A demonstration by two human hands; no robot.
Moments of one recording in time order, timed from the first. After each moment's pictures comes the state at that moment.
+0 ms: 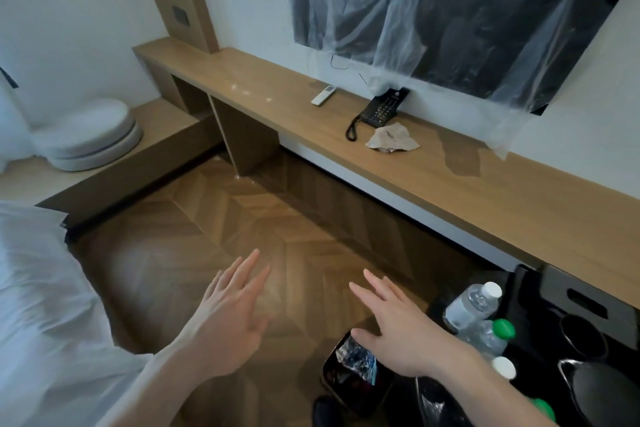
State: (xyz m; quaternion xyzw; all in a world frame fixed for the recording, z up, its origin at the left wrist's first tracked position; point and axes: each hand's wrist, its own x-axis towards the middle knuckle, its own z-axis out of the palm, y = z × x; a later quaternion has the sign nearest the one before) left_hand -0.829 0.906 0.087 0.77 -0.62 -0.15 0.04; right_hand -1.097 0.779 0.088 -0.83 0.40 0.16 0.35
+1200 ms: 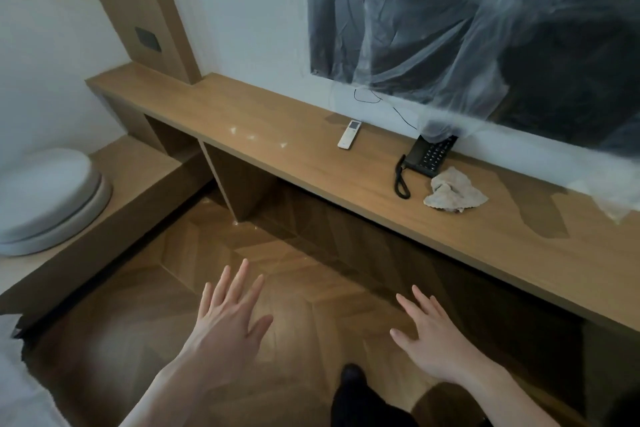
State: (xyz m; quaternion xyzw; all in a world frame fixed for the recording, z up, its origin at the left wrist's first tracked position) left_hand -0.443 0.639 0.053 0.76 -0.62 -0.17 -0.03; right_hand -0.783 0.532 0.022 -0.72 0.58 0.13 0.36
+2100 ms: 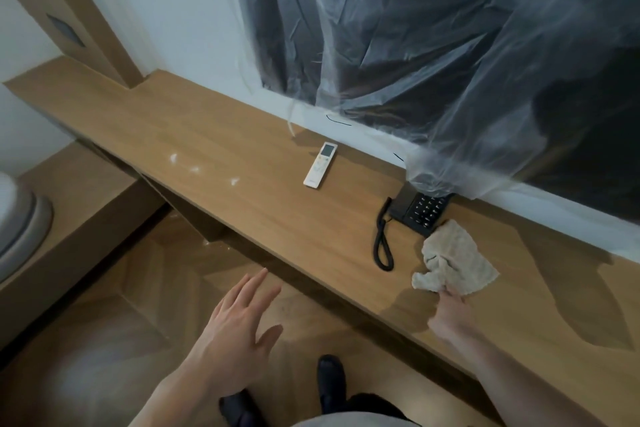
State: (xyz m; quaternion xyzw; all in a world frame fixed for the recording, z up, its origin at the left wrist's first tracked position) left_hand -0.491 0.297 0.028 0.72 -0.64 -0.27 0.01; right_hand -0.870 0.139 -0.124 -0.60 0.73 0.10 0.31
